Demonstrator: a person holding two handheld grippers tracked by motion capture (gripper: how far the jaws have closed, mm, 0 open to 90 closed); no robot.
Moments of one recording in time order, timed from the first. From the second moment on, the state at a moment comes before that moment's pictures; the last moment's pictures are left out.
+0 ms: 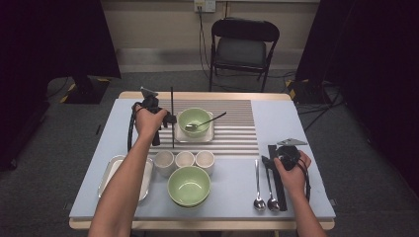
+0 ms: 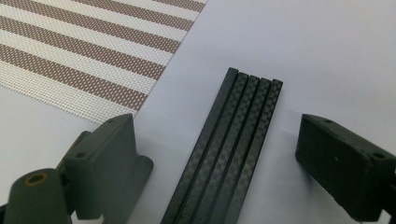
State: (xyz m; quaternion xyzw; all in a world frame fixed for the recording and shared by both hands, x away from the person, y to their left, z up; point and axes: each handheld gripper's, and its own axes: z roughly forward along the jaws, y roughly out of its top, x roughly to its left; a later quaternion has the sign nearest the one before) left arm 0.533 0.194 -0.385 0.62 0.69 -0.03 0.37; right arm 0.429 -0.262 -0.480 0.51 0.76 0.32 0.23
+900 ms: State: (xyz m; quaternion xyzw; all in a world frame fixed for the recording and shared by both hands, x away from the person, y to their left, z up) left arm 0.539 0.191 -0.394 0.63 0.69 -0.03 0.36; right arm 0.429 -0.262 -0.480 0.51 0.76 0.32 0.23
